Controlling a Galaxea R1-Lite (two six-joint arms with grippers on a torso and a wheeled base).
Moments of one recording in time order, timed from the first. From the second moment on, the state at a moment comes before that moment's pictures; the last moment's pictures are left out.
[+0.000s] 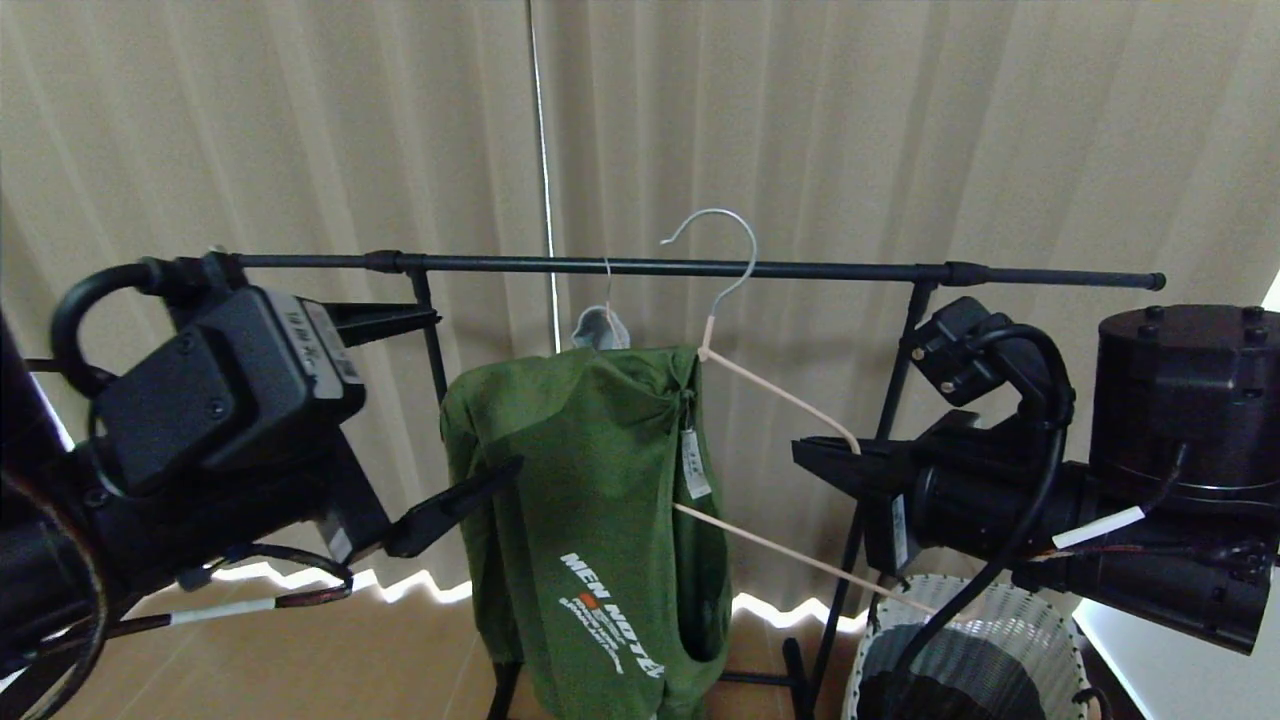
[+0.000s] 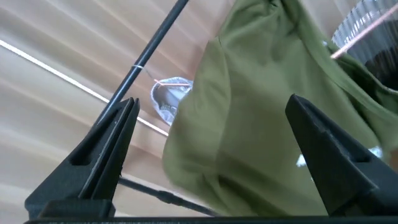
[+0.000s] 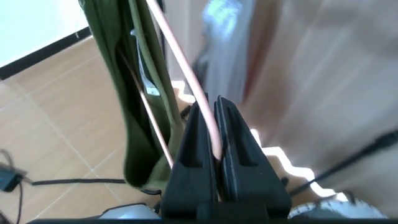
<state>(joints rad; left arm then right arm) -0.54 1.29 -0.67 -0.50 -0.15 0.77 0.69 1.51 -0.73 -0.44 -0.06 0.06</state>
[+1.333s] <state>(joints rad) -0.48 1.49 -0.77 -0.62 -0.16 0.81 0.78 1.52 -0.68 -0.57 0.05 0.05</state>
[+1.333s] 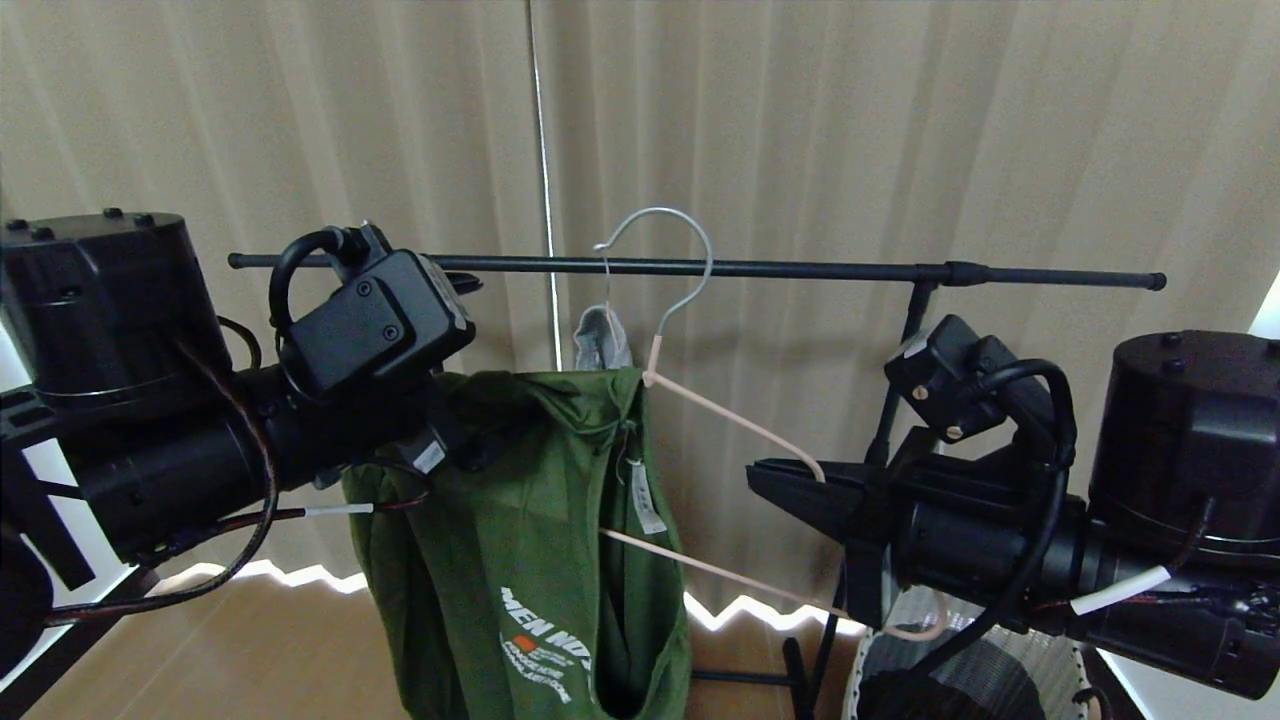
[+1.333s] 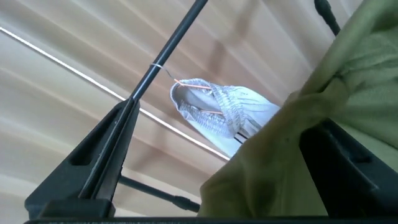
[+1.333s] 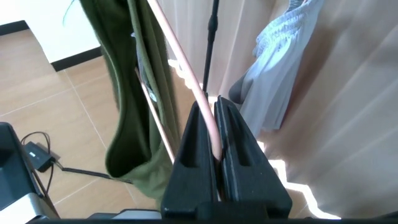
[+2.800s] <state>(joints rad) -0.46 1.48 -0.65 -0.76 -0.10 0.80 0.79 1.51 -0.67 -0.57 0.04 0.04</state>
